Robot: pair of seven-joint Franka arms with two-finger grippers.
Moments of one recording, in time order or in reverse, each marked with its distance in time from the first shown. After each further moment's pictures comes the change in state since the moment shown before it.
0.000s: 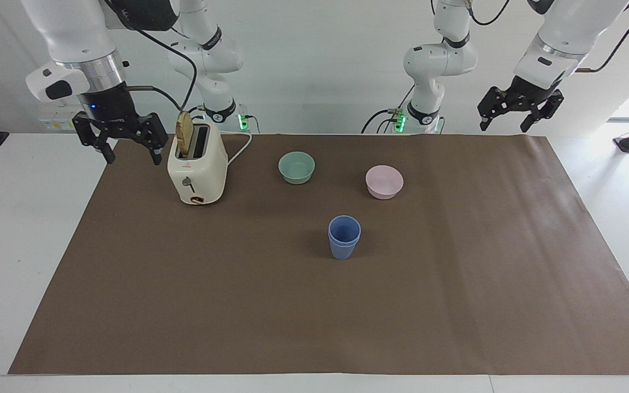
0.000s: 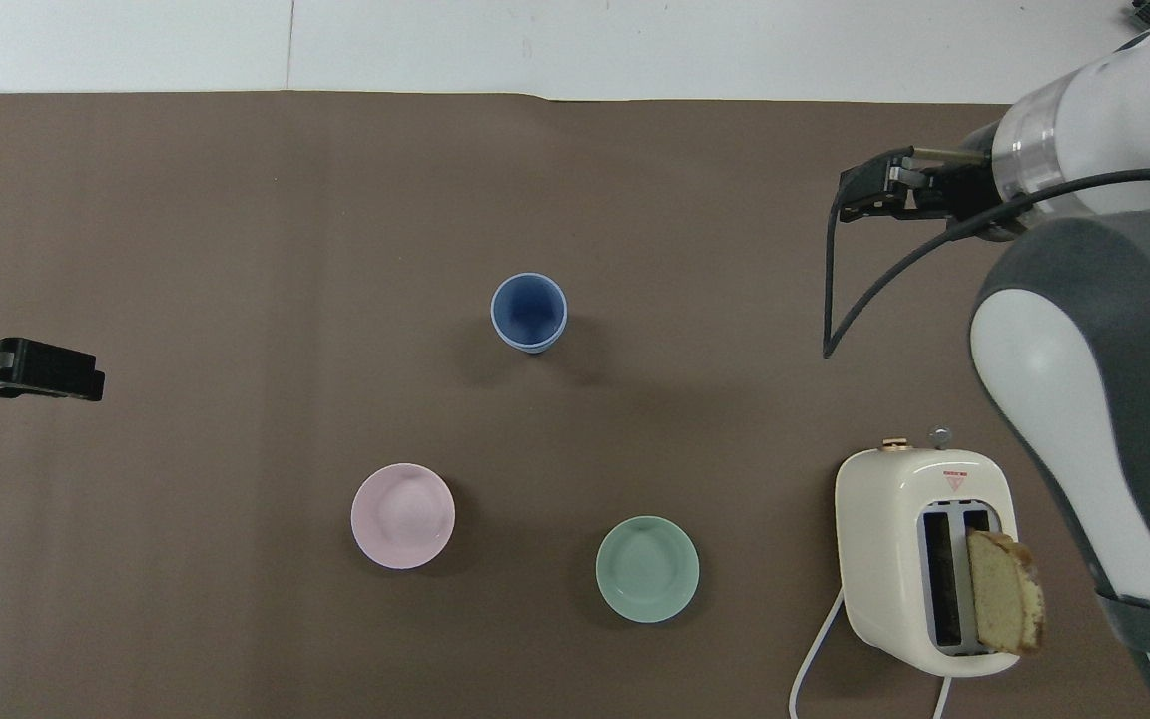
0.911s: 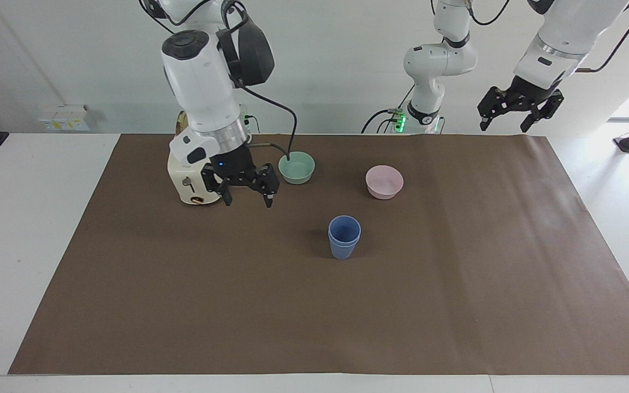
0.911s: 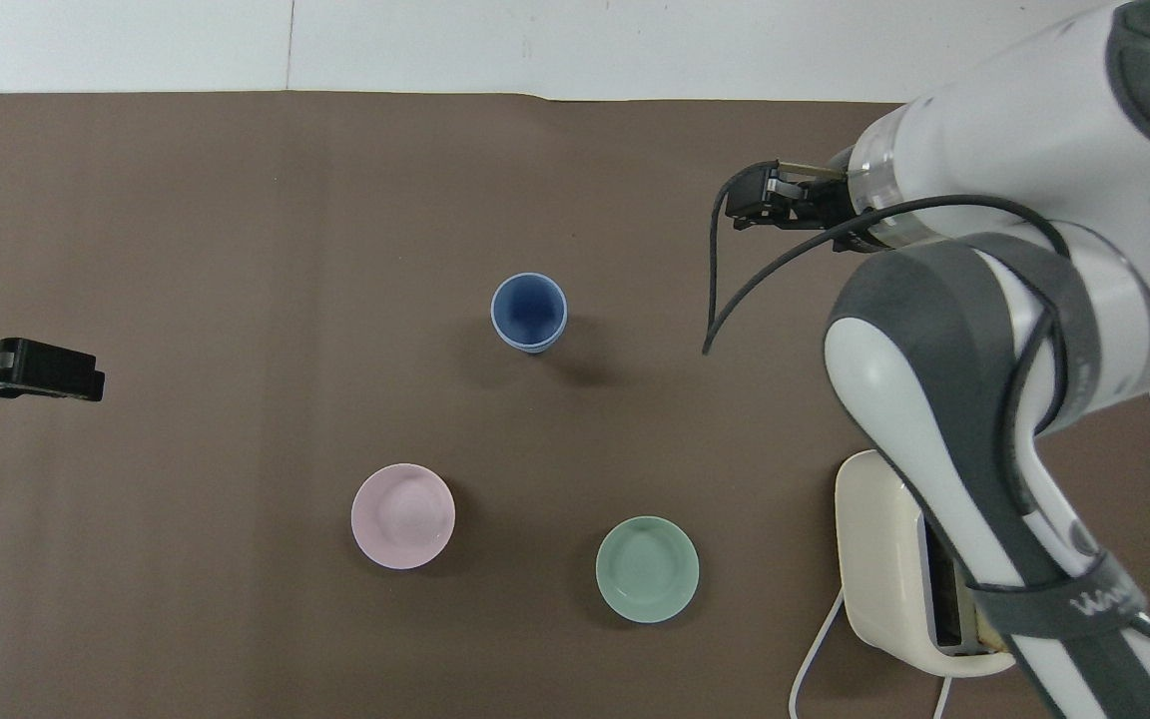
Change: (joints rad) left arm 0.000 0.000 0.000 0.000 0.000 0.000 0.000; right arm 0.196 0.153 0.069 -0.042 0.093 0.214 0.387
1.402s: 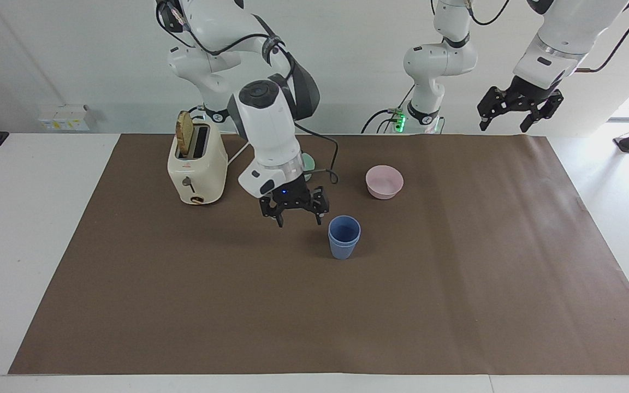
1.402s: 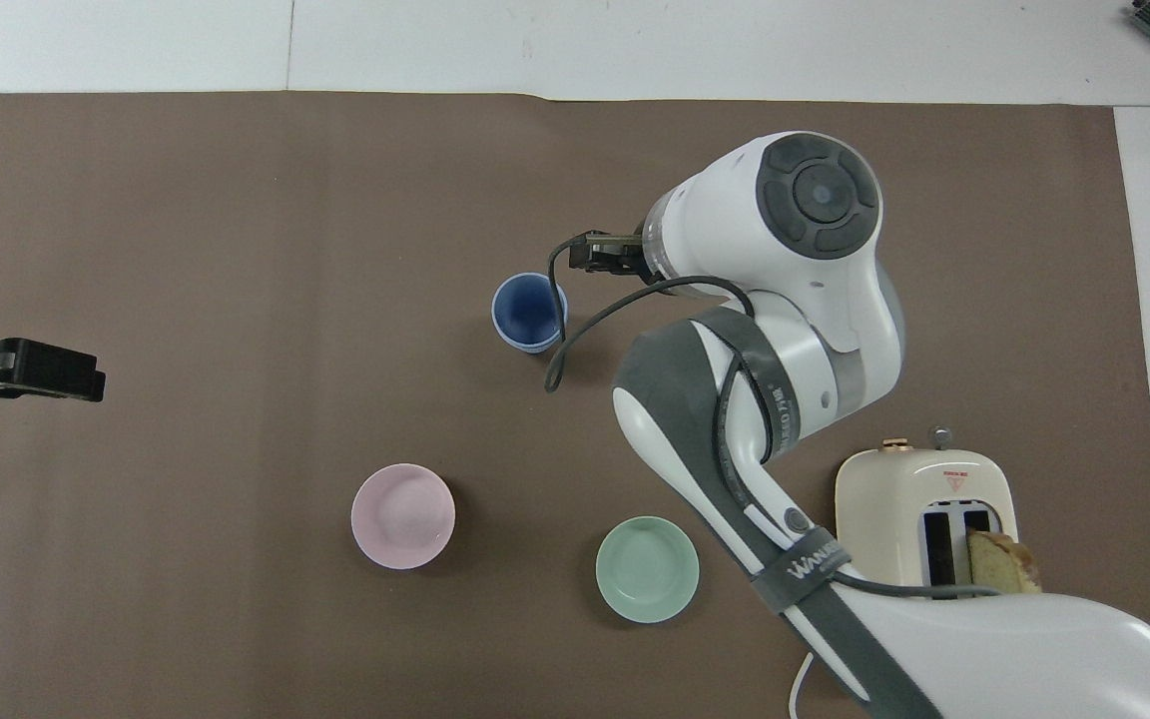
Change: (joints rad) left arm 0.000 0.000 -0.001 0.000 0.000 0.000 0.000; right arm 0.157 0.103 0.002 -0.052 0.003 0.191 0.067
